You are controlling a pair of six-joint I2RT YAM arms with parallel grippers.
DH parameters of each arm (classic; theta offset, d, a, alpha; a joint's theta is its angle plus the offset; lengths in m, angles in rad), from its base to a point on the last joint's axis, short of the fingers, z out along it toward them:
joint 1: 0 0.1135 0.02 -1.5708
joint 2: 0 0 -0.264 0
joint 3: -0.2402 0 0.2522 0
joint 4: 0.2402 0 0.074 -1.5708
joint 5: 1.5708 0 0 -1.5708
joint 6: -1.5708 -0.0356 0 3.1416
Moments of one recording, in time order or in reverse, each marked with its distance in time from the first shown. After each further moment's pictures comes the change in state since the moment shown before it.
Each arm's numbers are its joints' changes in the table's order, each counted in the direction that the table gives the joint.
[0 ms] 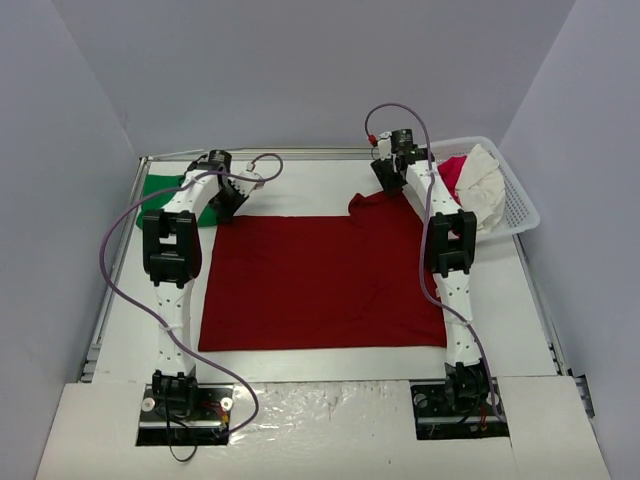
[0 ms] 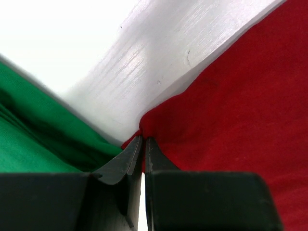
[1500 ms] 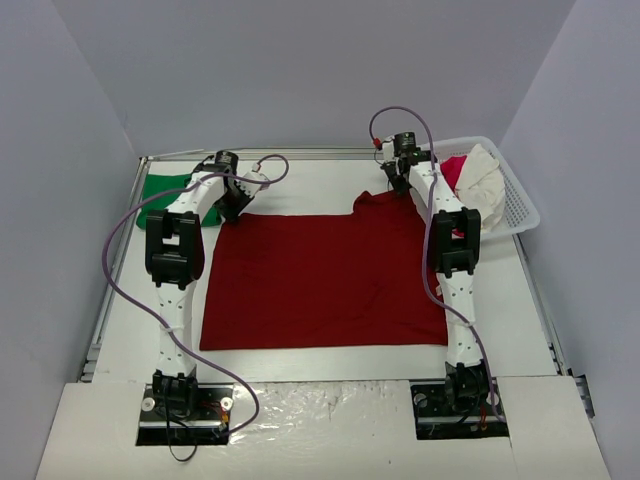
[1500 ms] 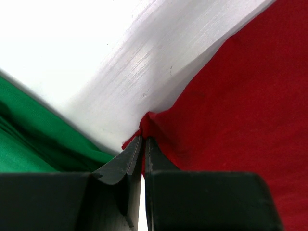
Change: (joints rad) left arm -0.033 -0.019 0.039 -0.045 -0.022 0.019; right arm -0.013 -0.048 0.121 -0.035 0.050 -0.023
